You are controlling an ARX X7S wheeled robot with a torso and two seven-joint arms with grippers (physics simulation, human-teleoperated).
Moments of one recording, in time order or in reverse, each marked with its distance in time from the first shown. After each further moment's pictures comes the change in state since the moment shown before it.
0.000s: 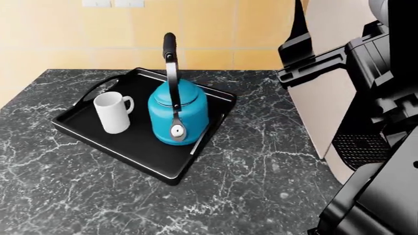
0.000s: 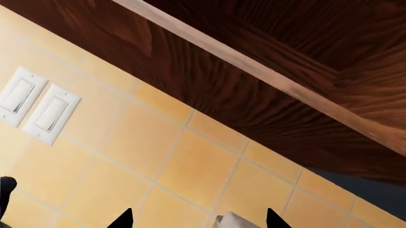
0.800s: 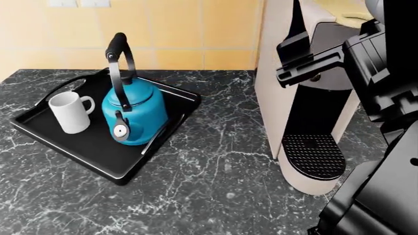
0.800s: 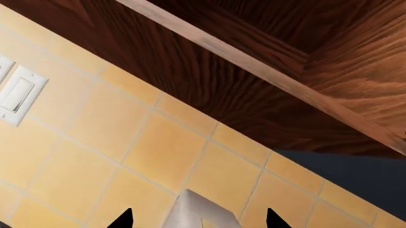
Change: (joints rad) left arm 0.020 0.000 0.002 -0.010 0.019 0.012 0.015; right arm 0.002 0.001 0.003 0.009 0.025 -0.005 0.019
